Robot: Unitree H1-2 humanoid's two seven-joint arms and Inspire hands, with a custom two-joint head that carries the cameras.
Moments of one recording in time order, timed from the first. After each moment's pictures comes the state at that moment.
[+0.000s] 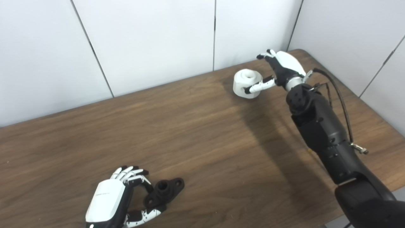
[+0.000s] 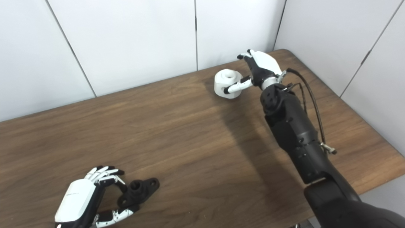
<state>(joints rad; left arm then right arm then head) 0.05 0.29 -0.38 -0.25 0.89 -0.05 -0.08 -0.45 -0.50 -0.01 0.13 -0.74 0.47 0.21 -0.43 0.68</state>
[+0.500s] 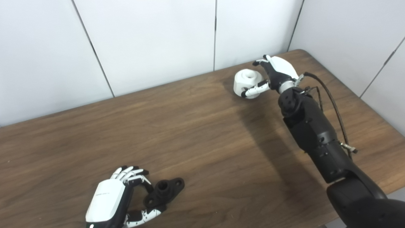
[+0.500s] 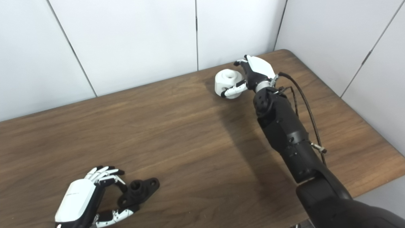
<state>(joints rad) 0.05 0.28 -0.37 -0.25 0.89 -0.05 -0.09 -0.47 -0.47 0.01 0.22 -0.77 0.47 0.16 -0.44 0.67</state>
